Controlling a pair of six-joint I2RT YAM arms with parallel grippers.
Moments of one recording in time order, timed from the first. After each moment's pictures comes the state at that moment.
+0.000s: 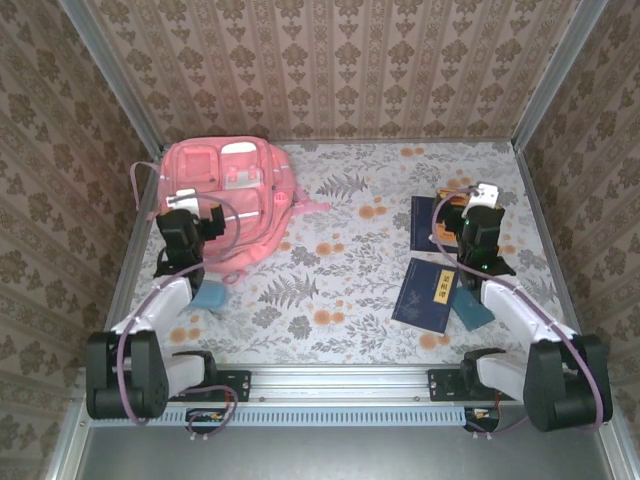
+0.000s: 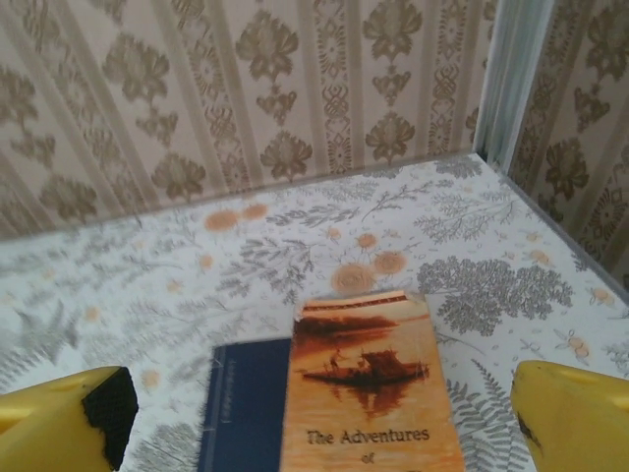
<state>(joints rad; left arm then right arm) -0.05 1.15 0.58 0.25 -0.20 -0.01 0.07 1.11 0.59 0.24 0.31 0.21</state>
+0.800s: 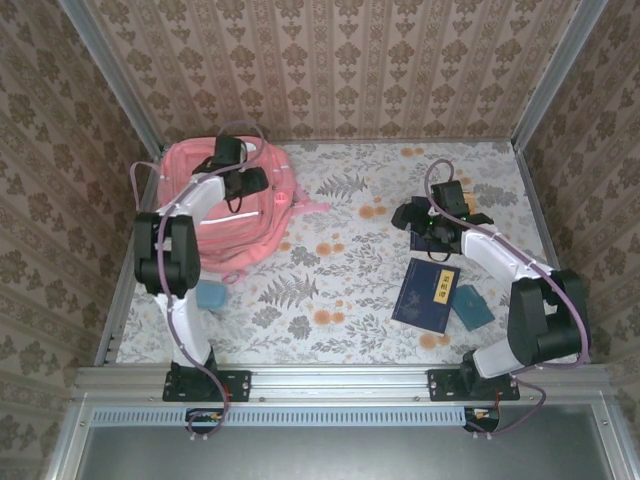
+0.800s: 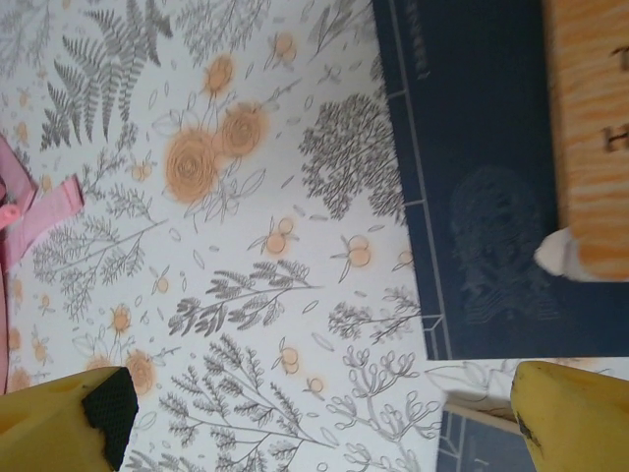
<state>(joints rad) -0.20 2.01 1.56 -0.48 0.05 -0.40 0.16 1.48 0.94 -0.38 -0.13 0.63</state>
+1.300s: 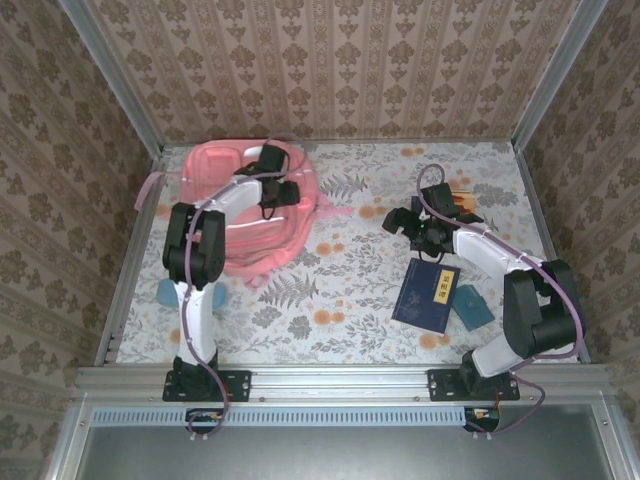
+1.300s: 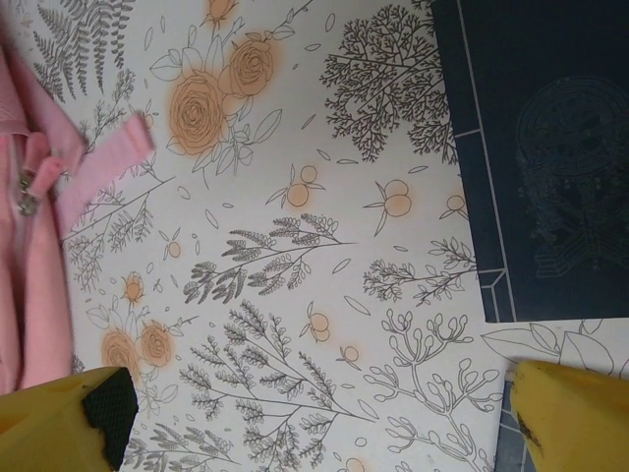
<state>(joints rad) -0.41 2.13 1.61 -0.51 0.02 -0.40 0.21 1.53 0.94 -0.38 -0.17 0.72</state>
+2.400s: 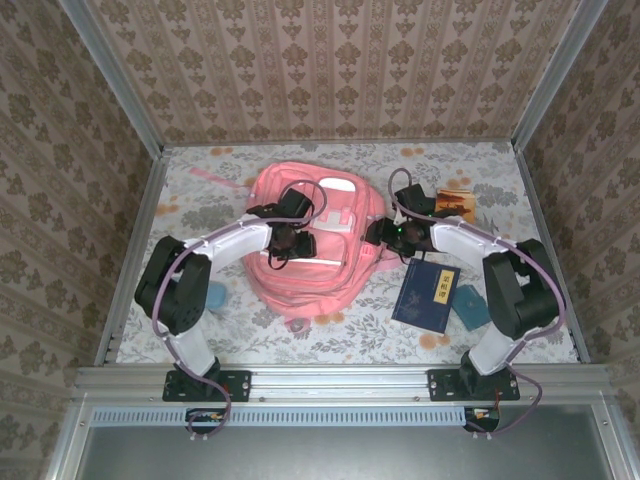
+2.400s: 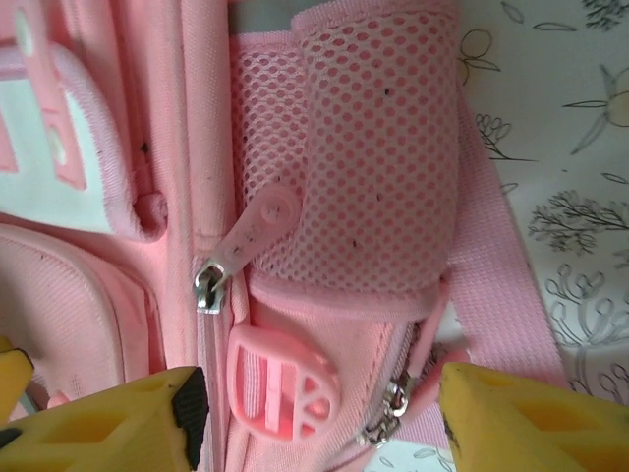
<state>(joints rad) -0.64 1.76 1.18 -0.63 0.03 -0.61 0.32 1.68 1.03 -0.40 -0.28 0.66</state>
